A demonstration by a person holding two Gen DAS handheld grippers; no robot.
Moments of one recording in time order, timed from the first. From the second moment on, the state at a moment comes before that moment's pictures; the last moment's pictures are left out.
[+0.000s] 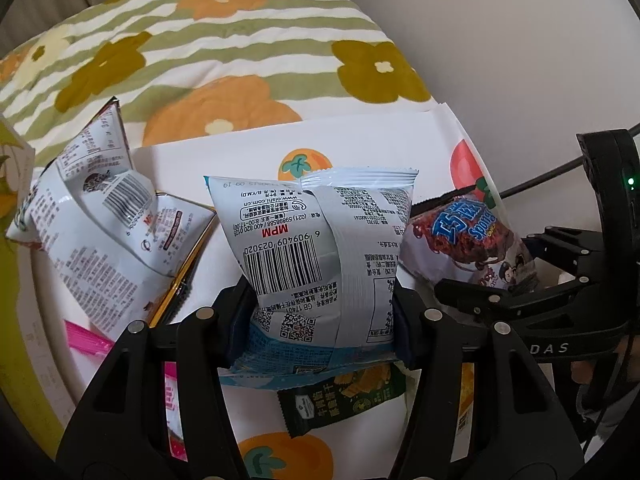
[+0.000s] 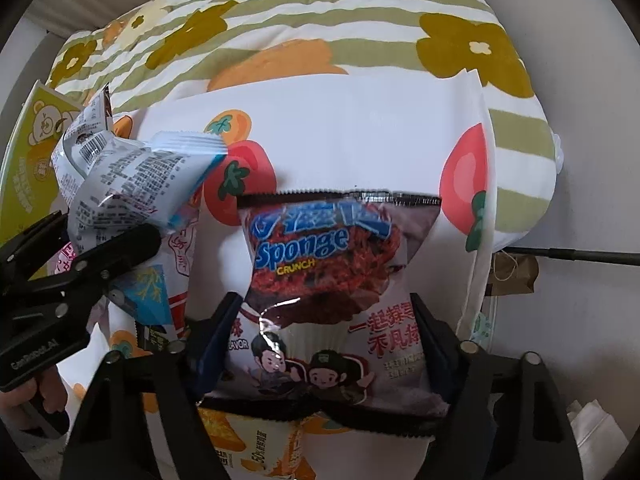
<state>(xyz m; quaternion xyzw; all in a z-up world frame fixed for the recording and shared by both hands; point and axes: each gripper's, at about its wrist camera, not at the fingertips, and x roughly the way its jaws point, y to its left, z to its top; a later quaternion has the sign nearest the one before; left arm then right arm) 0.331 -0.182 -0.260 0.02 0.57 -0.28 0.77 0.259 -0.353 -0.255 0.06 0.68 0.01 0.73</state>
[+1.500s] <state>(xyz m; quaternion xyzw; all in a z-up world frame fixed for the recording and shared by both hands) 0.295 0.082 -0.062 -0.07 0.42 -0.11 0.90 0.253 -0.162 -0.053 0.02 0.43 0.13 0.89</state>
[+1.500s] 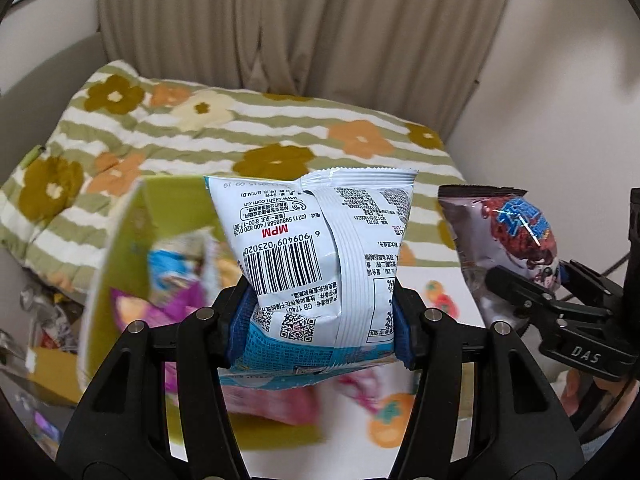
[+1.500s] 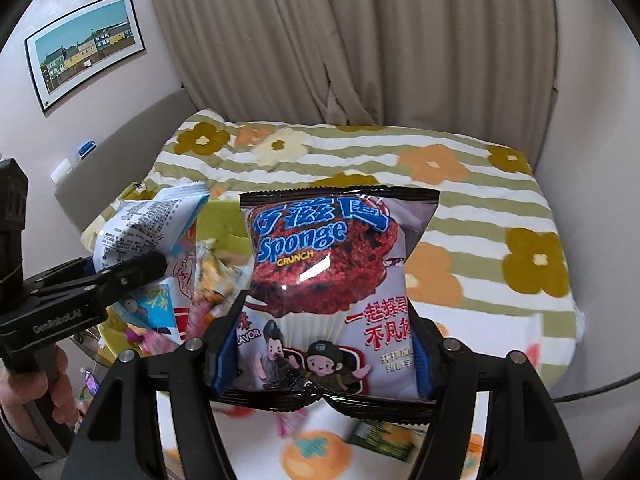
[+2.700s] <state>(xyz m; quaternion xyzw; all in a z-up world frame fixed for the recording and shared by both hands) 0.415 0.228 -0.148 -0.02 0.51 -0.15 0.85 0.387 0.016 -0.119 0.09 0.52 0.08 0.85</state>
